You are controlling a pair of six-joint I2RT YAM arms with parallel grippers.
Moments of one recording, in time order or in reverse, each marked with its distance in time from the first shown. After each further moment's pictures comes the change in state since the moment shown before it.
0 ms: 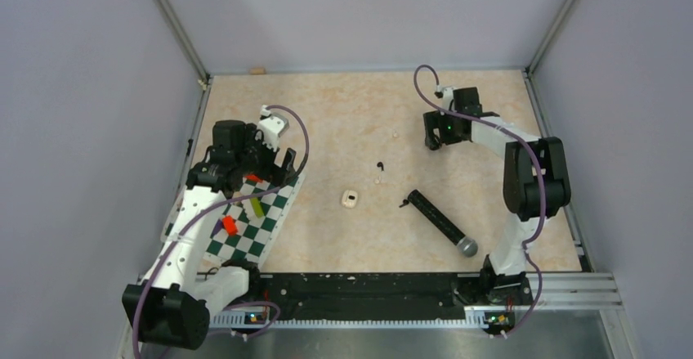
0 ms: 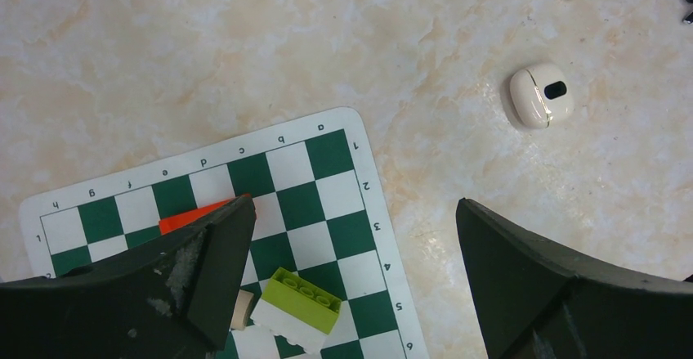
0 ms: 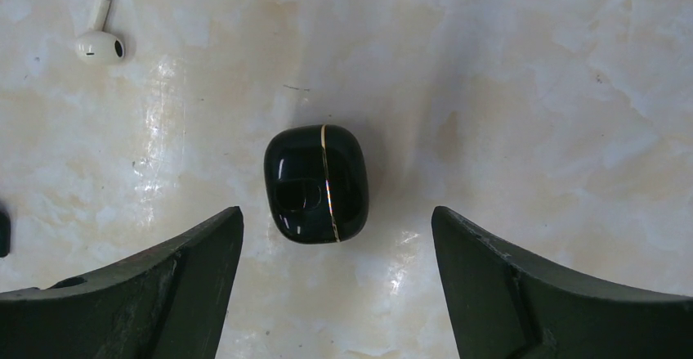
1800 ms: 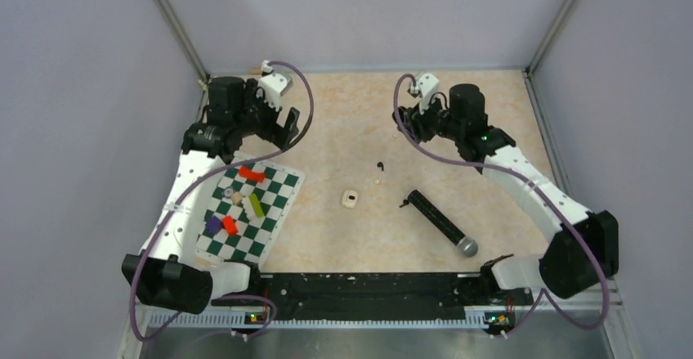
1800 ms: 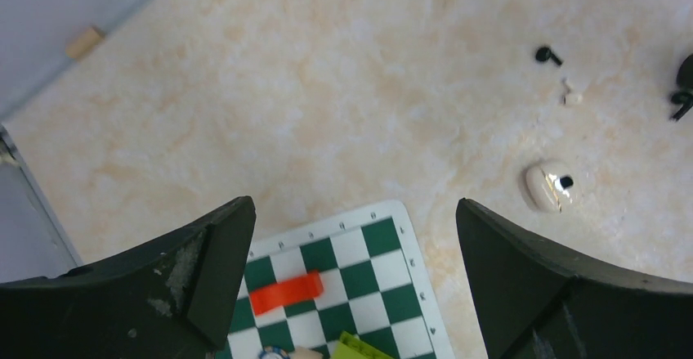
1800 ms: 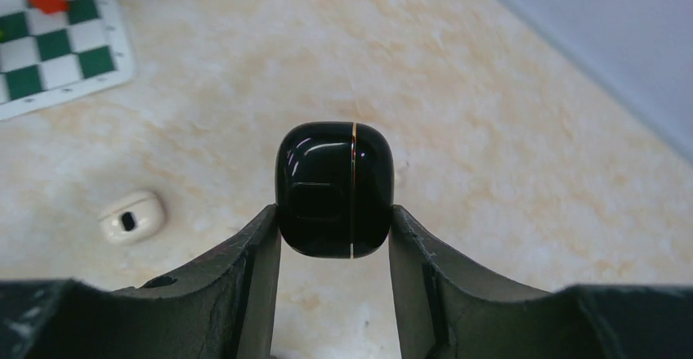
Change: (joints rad) left arm -0.030 0.167 0.289 -0.022 -0.027 0.023; right arm 0.214 -0.472 -0.126 0.094 -0.191 -0.172
